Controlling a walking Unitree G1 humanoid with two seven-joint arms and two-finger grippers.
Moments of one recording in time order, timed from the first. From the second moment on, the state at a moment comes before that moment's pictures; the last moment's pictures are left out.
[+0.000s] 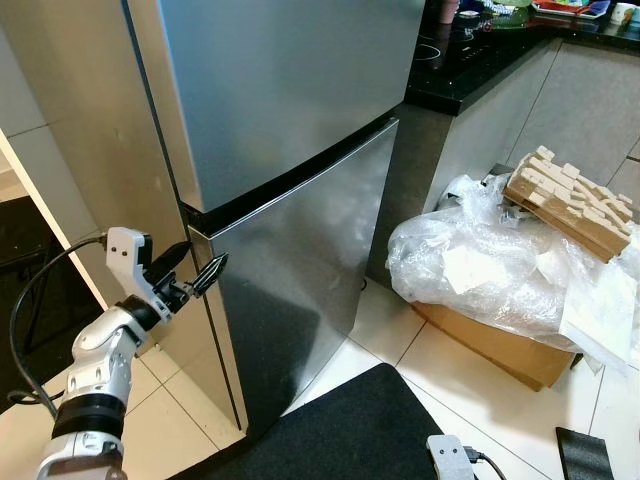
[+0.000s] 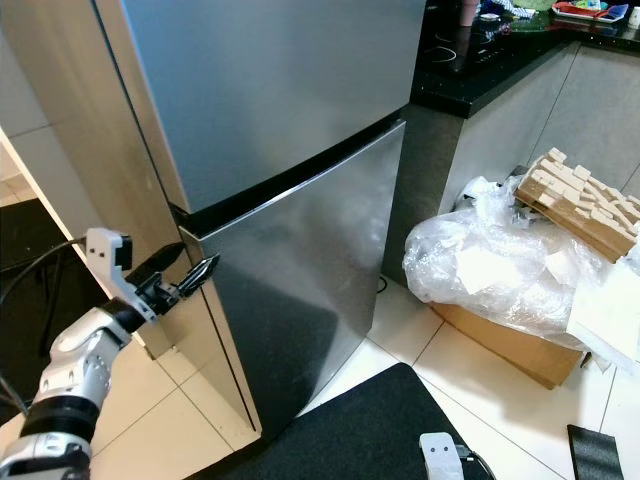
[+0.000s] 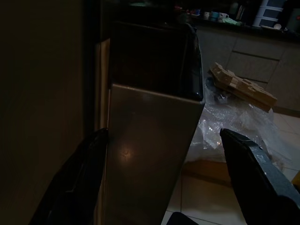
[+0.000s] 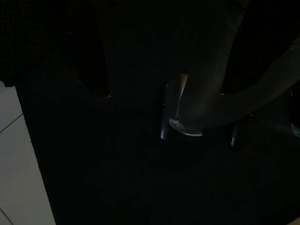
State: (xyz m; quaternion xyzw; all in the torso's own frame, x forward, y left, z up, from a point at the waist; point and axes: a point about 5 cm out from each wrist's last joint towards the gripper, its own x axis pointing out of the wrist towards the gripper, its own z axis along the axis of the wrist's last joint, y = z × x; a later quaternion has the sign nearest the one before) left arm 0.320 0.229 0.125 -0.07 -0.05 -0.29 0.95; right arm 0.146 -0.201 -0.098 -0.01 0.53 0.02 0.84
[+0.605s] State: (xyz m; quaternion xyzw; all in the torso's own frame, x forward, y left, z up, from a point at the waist) left arm 0.323 0.218 0.127 -0.09 -0.05 -0.33 0.94; right arm 0.141 -0.205 -0.099 -0.01 0.54 0.02 0.84
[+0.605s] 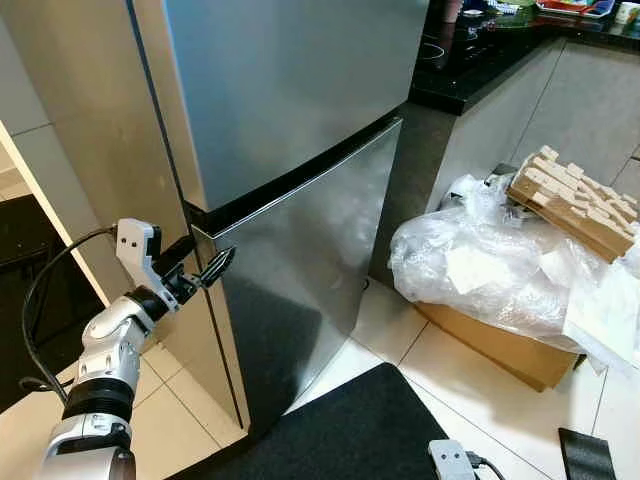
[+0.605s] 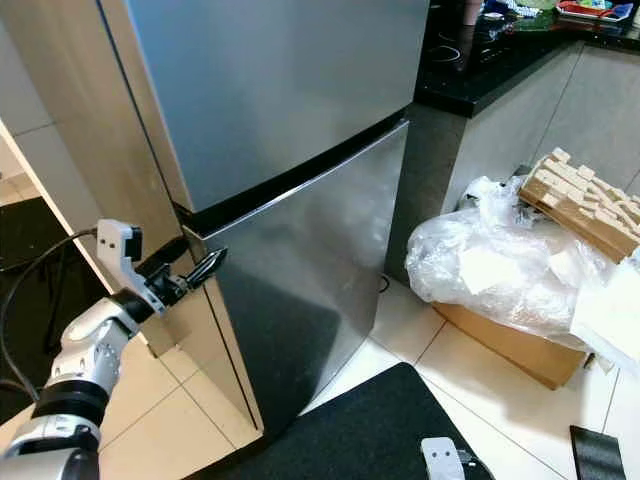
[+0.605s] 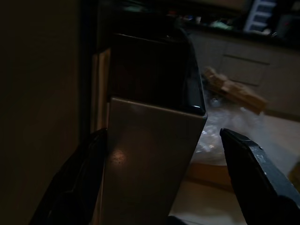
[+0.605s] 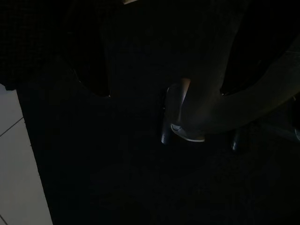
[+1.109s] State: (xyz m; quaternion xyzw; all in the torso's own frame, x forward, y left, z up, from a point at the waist) left arm 0.295 0.164 0.108 -0.10 -0.02 -0.51 0.85; right arm 0.146 -0.203 -0.098 -0.01 0.53 0.02 0.85
